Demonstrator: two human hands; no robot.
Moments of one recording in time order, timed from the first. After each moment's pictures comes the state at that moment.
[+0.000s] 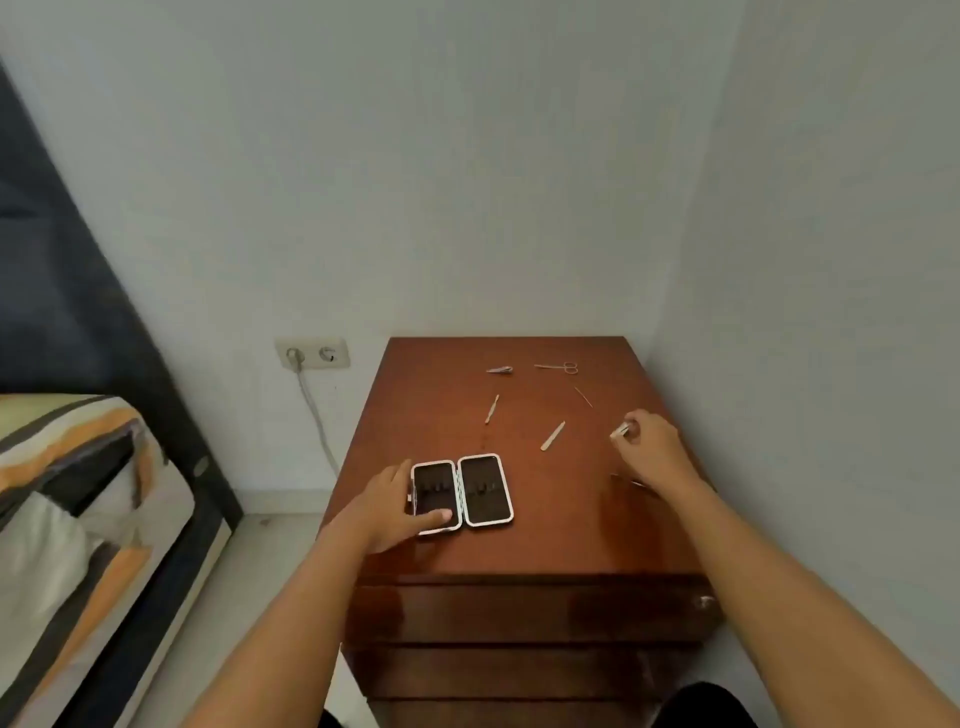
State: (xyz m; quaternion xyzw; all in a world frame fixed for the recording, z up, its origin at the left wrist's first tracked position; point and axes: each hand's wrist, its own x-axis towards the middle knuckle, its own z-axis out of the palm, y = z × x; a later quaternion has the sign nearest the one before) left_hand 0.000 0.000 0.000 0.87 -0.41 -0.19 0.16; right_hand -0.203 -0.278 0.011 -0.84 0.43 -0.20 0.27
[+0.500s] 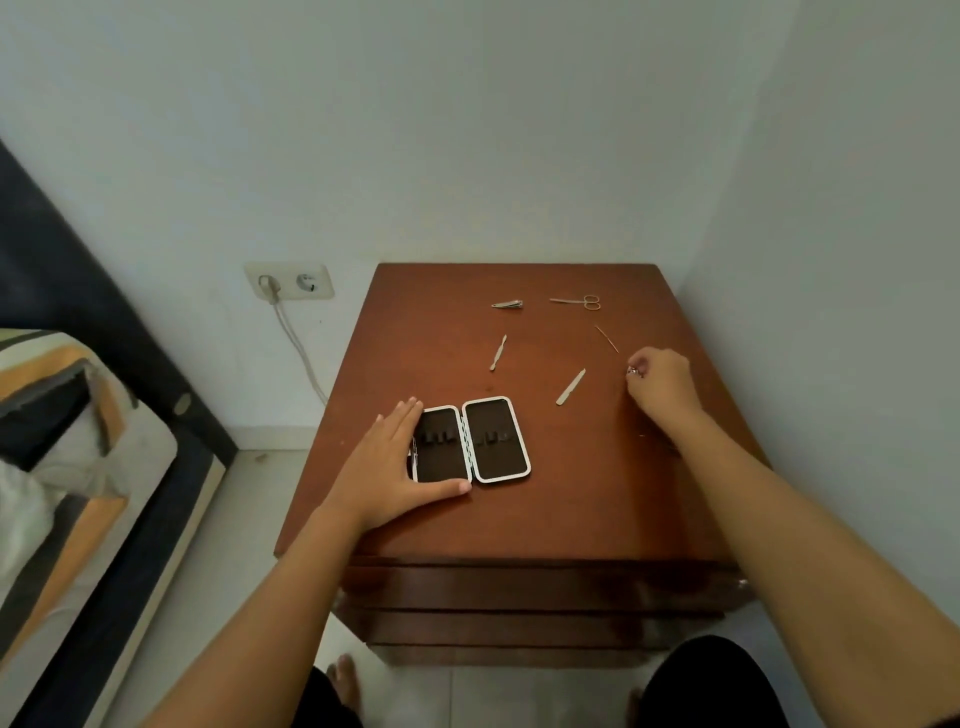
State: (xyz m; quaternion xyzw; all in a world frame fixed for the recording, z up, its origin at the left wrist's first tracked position) left_hand 0.016 -0.023 -0.036 0.85 -0.47 -0.10 0.23; right_hand -0.148 -0.321 -0.016 -0.83 0.47 -0.19 0.24
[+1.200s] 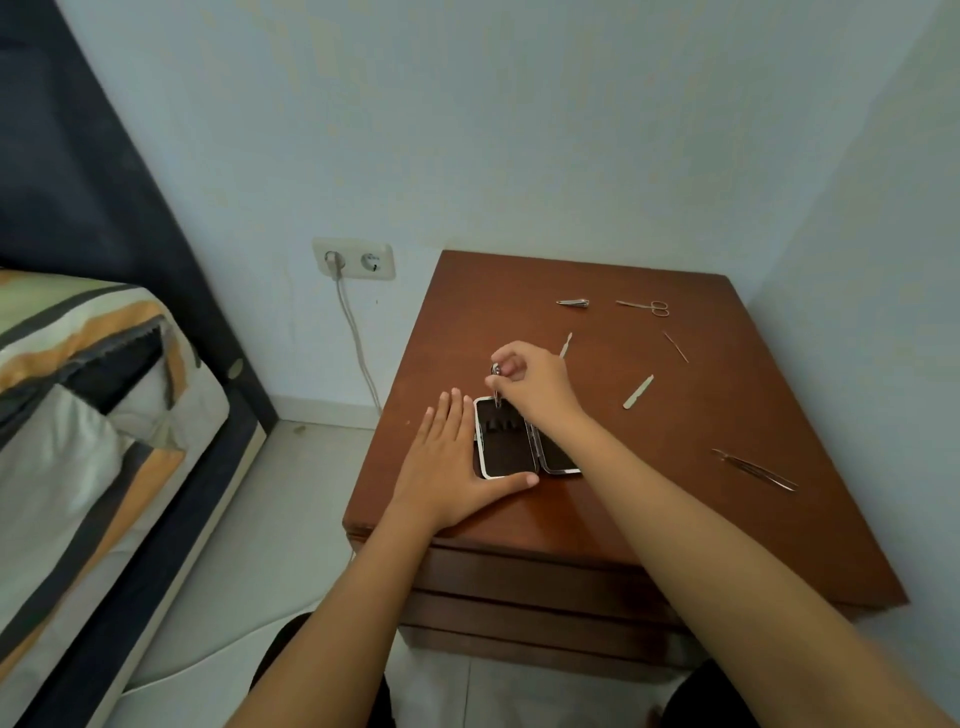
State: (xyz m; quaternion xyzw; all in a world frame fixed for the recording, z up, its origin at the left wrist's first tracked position) left_hand -0.001 -0.013 -0.037 0.88 -0.43 -0.06 0.18; right_hand -0.023 -0.158 0.002 -0.84 0.26 -0.20 0.42
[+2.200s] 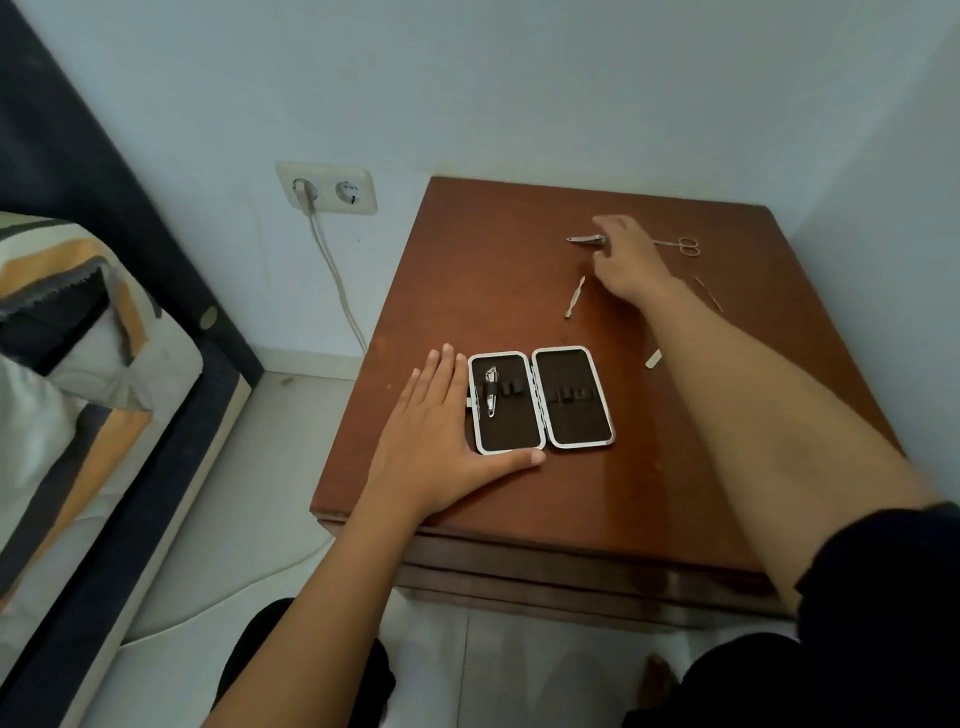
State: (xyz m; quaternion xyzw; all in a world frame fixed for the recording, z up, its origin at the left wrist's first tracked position) left_hand 0.005 -0.015 -0.044 0.88 -0.43 -0.05 0.20; right_hand 0.014 -0.319 -0.012 -0.92 0.31 -0.12 0.22
